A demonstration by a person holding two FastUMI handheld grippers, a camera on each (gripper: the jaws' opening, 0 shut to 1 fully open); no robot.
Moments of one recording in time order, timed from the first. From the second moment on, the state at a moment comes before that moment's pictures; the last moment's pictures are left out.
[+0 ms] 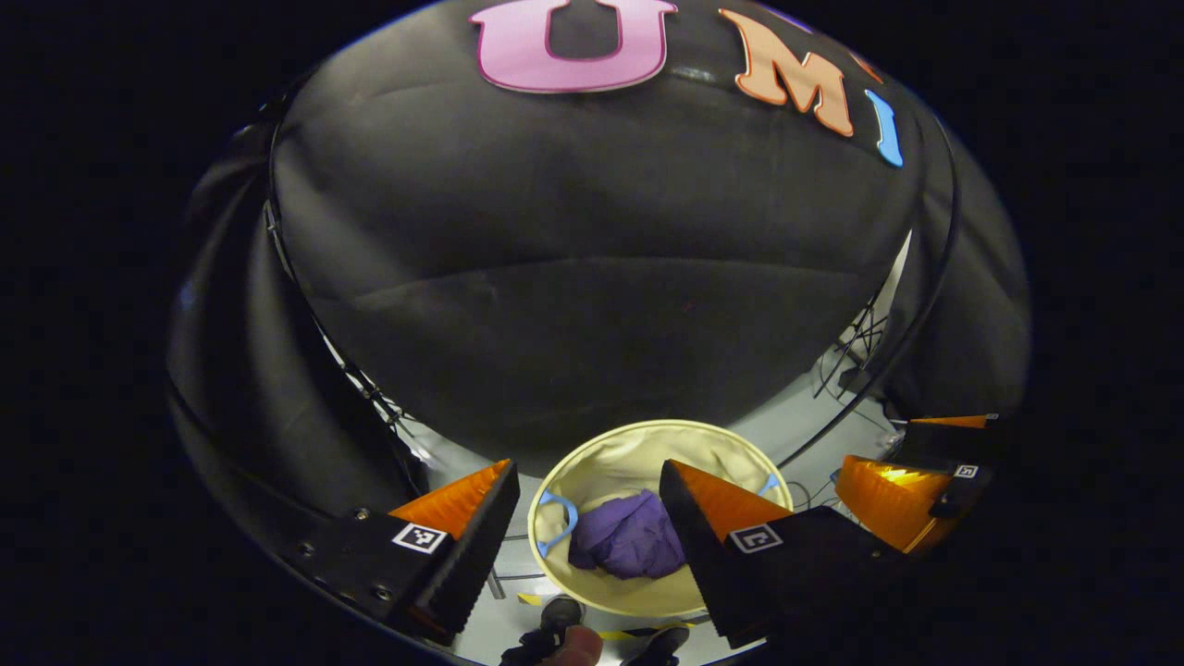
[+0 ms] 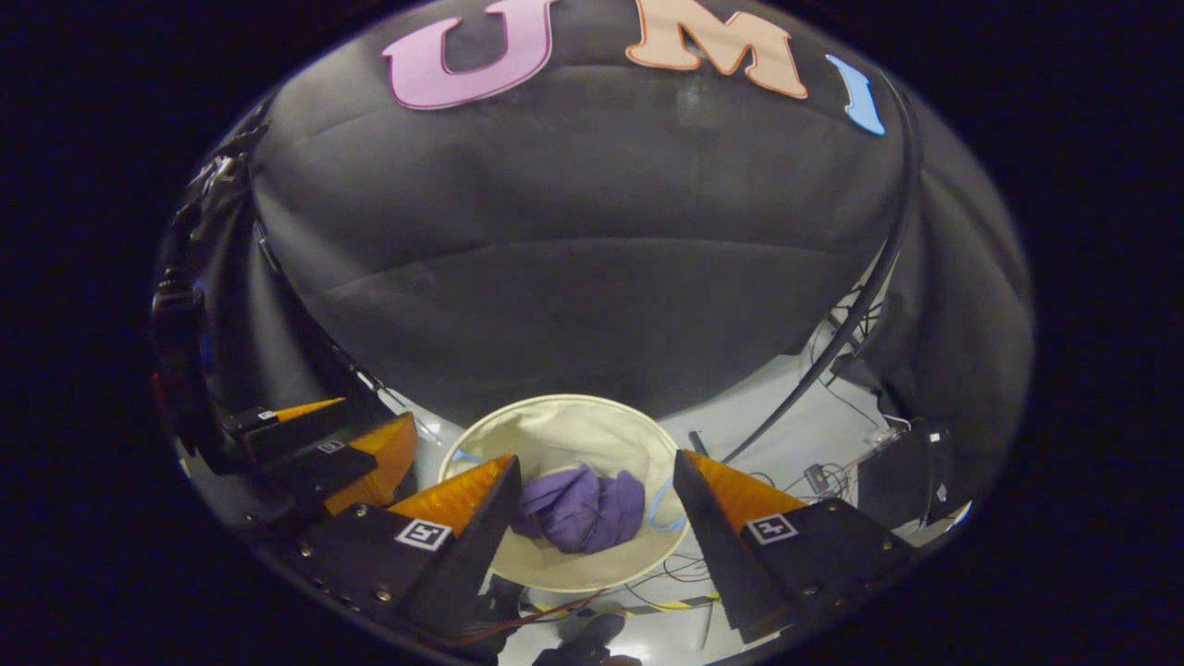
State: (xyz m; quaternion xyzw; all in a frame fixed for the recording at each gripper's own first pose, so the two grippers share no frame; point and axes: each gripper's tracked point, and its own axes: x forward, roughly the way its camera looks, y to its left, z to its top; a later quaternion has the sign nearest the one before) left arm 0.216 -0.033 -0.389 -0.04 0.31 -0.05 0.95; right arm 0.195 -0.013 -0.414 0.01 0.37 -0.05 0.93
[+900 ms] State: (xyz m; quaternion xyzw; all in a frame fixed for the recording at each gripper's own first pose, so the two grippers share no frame) left arm 0.149 -0.021 -0.286 -0.05 0.29 0.00 0.95; right arm 0.143 -0.002 -0.305 0.01 0.33 0.01 0.94
